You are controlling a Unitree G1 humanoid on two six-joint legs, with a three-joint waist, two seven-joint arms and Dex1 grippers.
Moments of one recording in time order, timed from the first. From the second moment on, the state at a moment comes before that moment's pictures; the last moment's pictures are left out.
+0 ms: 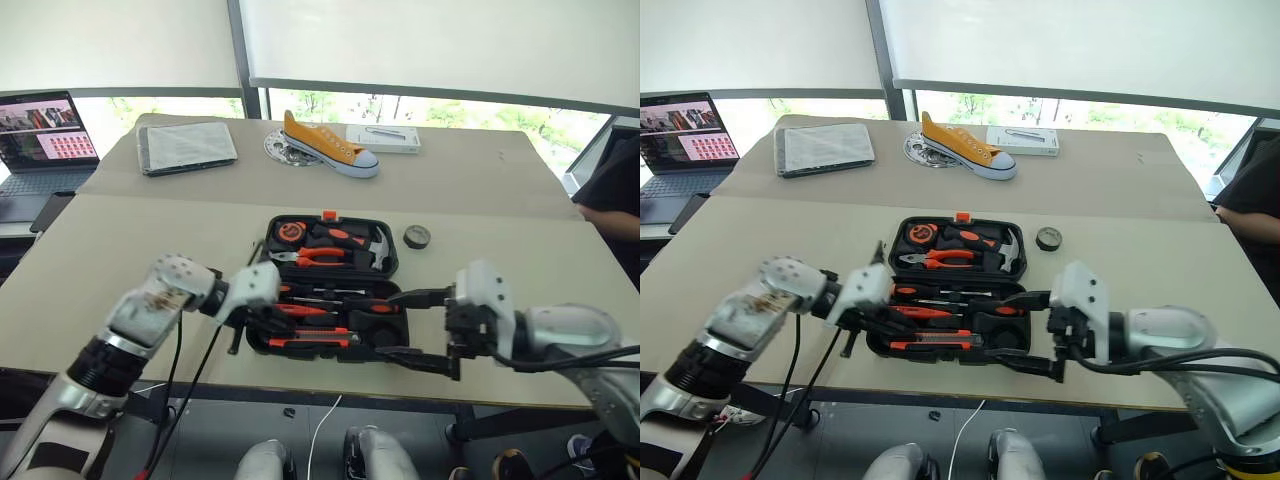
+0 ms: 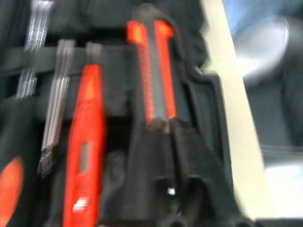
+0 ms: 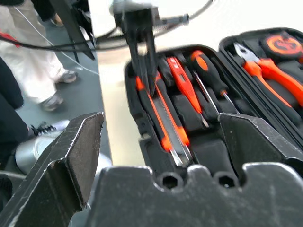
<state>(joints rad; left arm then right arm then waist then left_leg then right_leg) -0.55 0.79 -0.17 -0.16 -0.37 0.57 -1.38 -0.14 -0.97 -0.14 -0.61 0.73 0.72 0.93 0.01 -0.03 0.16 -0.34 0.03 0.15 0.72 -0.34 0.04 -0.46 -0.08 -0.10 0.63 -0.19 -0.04</state>
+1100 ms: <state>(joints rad) -0.35 0.87 0.12 -0.37 -0.64 0.72 -1.17 -1.18 -0.55 0.33 1.24 -0.18 -0.13 0.94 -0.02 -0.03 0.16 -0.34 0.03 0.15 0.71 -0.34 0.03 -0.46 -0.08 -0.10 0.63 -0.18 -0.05</state>
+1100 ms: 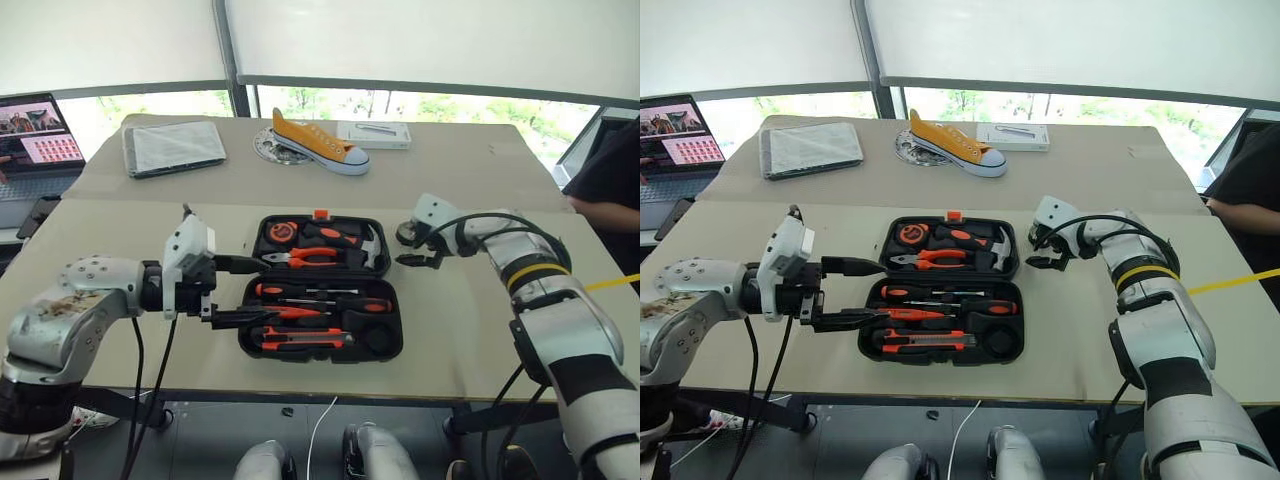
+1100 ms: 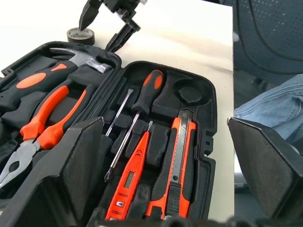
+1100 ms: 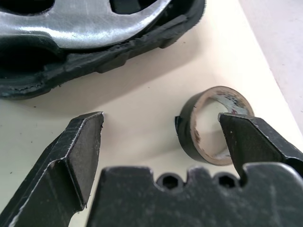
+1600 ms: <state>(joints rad) -0.35 0.87 0.12 -0.37 -0.63 0.70 -1.16 -1.19 -0.48 0.28 1.32 -0.23 -0.09 0.80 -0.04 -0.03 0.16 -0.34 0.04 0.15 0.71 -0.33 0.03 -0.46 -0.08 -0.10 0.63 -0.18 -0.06</state>
